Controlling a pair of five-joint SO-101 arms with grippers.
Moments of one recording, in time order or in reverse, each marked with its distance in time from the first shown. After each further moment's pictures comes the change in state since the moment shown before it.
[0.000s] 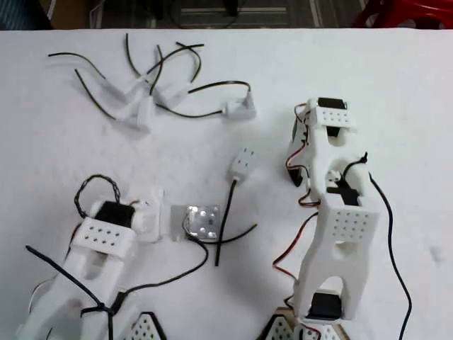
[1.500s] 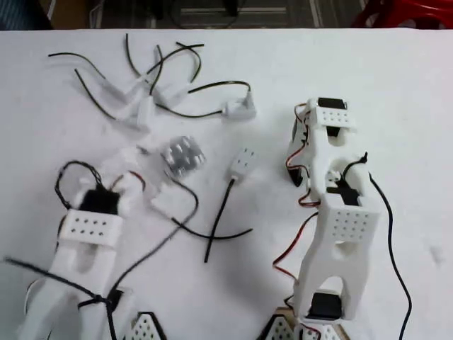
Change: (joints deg) left arm -6.4 1.6 -7.3 -15.8 25.8; right arm 0.0 0.0 0.0 0.0 0.0
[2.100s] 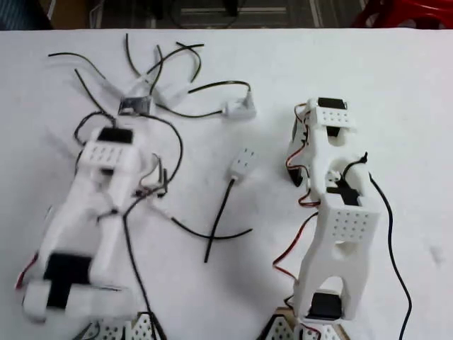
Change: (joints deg) left arm -0.6 34.8 -31.5 35.5 65.5; right arm 0.0 0.0 0.0 0.0 0.0
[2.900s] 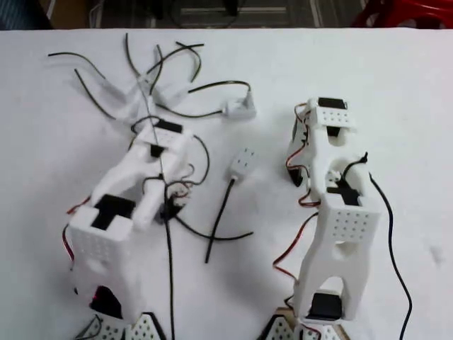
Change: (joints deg) left arm 9.3 31.6 -17.8 10.1 16.0; right arm 0.0 0.0 0.0 0.0 0.0
